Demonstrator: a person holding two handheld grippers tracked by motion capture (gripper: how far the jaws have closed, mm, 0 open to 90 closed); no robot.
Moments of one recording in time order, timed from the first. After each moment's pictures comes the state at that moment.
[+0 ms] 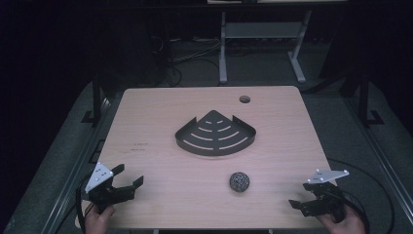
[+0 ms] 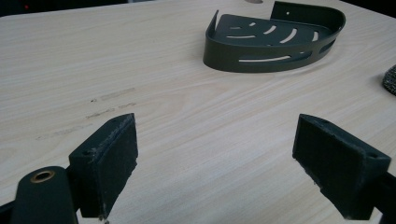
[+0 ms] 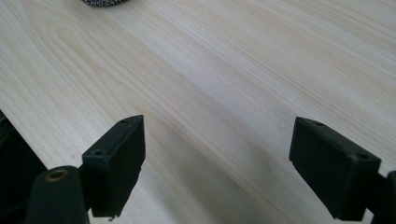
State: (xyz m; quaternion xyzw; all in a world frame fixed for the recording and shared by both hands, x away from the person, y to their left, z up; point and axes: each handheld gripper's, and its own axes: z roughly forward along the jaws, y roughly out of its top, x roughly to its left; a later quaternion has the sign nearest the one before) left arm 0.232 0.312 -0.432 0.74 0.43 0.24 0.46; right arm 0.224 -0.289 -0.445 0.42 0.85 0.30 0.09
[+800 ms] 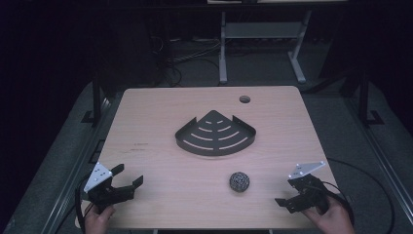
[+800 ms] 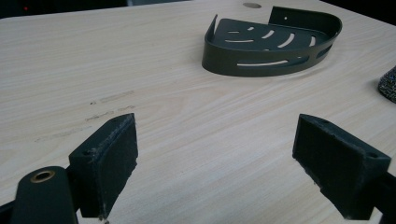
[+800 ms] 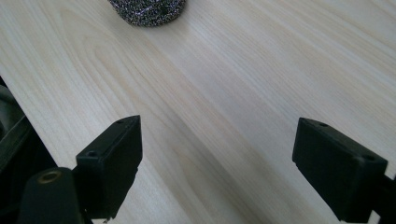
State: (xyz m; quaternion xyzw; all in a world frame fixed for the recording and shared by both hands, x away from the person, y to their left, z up) left arm 0.230 0.313 -0.431 0.73 0.43 0.24 0.47; right arm 0.242 -0.248 -0.434 0.37 0.89 0.28 0.06
